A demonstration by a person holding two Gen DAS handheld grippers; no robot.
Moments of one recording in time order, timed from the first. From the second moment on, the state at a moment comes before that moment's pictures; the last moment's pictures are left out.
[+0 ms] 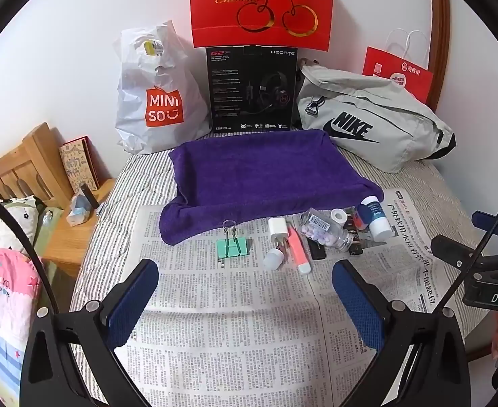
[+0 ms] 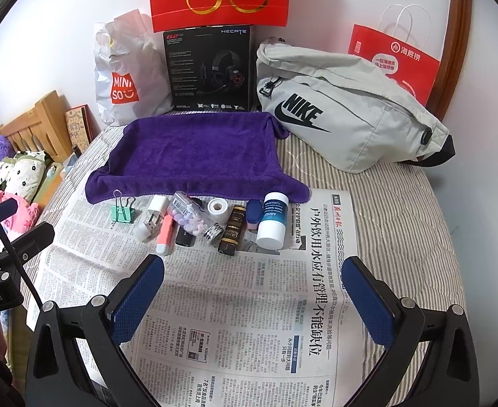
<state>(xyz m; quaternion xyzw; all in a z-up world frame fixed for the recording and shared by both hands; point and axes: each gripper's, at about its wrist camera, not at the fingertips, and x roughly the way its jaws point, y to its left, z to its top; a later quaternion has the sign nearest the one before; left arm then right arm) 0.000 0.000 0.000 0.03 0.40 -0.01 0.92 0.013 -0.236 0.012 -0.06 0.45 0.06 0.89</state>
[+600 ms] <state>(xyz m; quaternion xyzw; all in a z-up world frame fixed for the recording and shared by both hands) 0.000 0.000 0.000 0.03 0.39 -0.01 0.92 0.012 -0.237 0.012 -0.06 0.45 0.06 0.89</state>
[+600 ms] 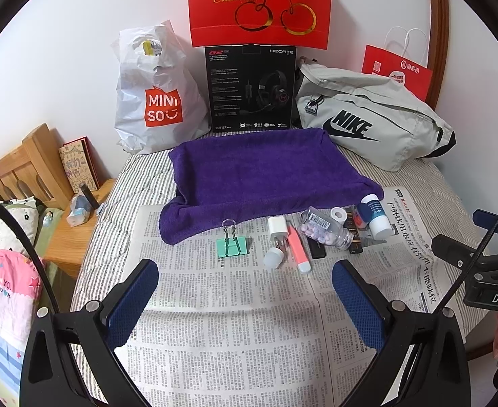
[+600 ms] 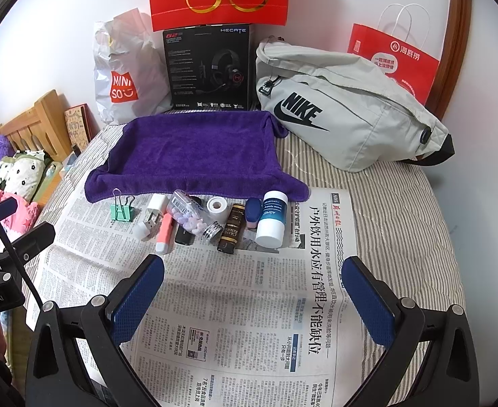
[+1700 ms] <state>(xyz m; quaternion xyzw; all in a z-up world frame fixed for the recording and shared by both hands) 0.001 0.010 -0.004 0.02 0.41 -0.02 0.91 0.010 -0.238 0.011 -0.06 0.45 0.06 0.89</state>
